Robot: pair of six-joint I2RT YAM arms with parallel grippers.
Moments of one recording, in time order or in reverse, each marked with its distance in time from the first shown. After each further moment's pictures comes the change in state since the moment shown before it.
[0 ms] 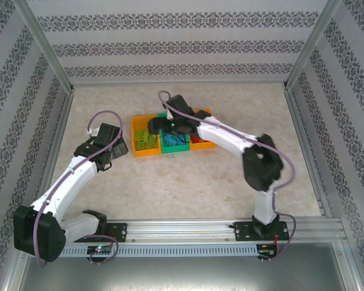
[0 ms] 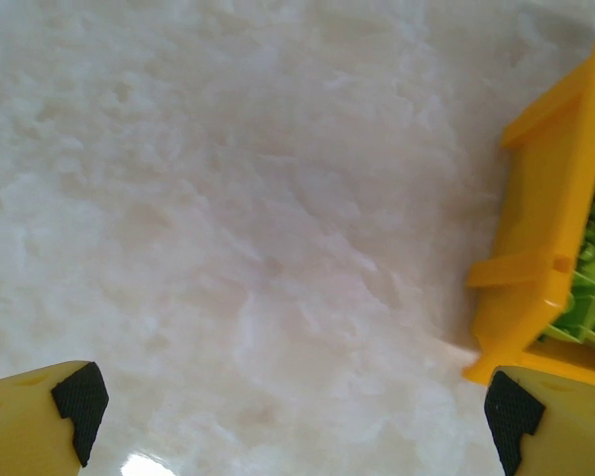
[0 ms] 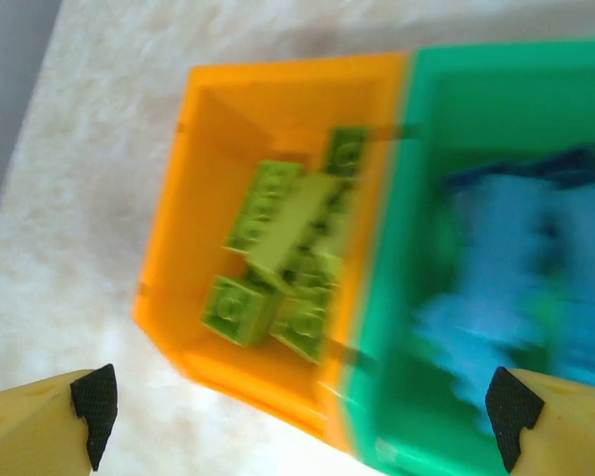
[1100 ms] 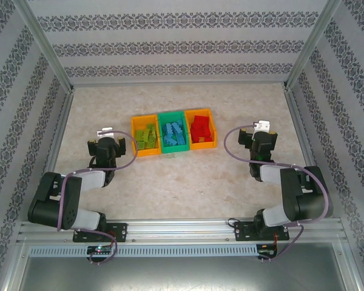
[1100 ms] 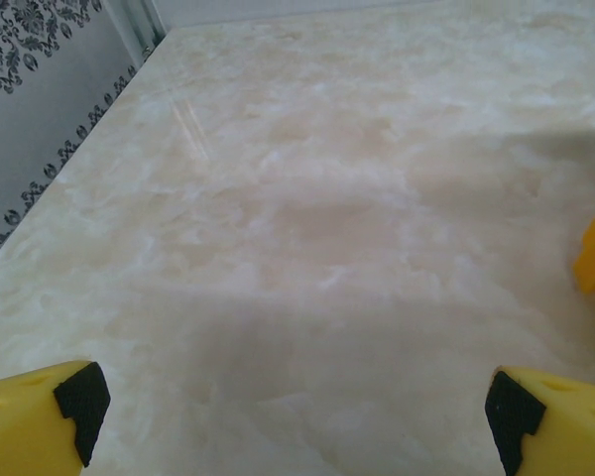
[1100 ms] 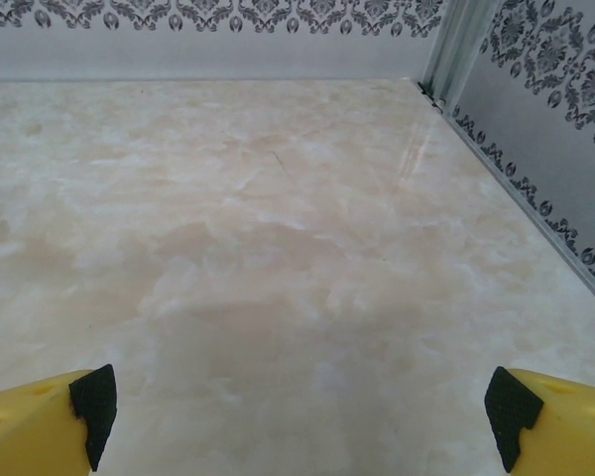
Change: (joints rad) left arm 0.139 0.263 -0.484 1.324 -0.013 0.620; right arm -0.645 -0.410 -1.110 1.131 0.389 -0.515
